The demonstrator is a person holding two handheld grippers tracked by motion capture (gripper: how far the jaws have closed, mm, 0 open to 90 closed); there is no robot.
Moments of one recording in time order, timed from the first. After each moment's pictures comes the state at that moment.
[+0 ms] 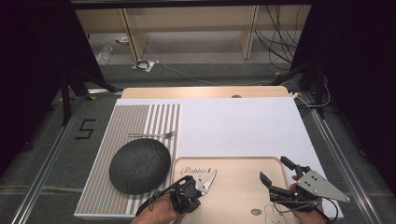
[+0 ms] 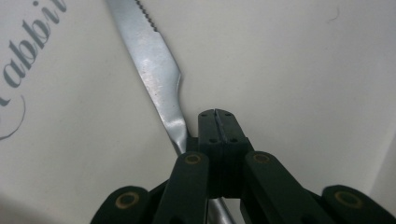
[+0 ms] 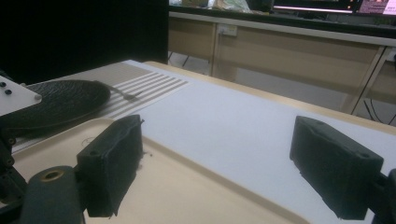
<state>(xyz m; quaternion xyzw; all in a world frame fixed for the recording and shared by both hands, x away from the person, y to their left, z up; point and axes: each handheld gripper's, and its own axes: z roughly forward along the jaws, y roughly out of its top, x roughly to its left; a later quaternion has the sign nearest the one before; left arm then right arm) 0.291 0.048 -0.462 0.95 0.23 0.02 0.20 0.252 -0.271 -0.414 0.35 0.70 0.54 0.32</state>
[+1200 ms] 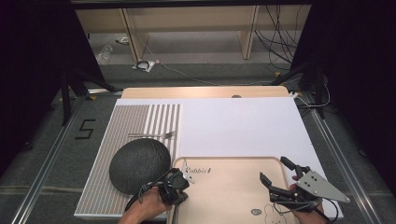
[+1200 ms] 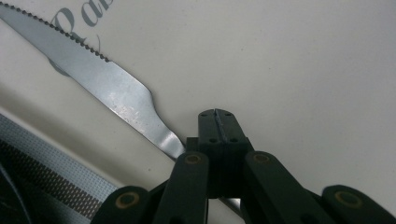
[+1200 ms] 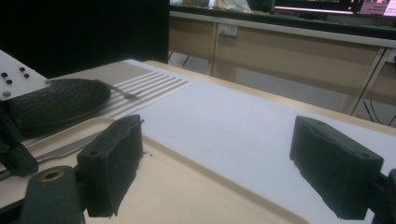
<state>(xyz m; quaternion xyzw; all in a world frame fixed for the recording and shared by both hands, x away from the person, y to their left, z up) 0.308 0.078 -0.460 0.94 0.28 0.02 0.18 0.251 -0.271 -0.414 0.35 0.70 0.54 0.32</state>
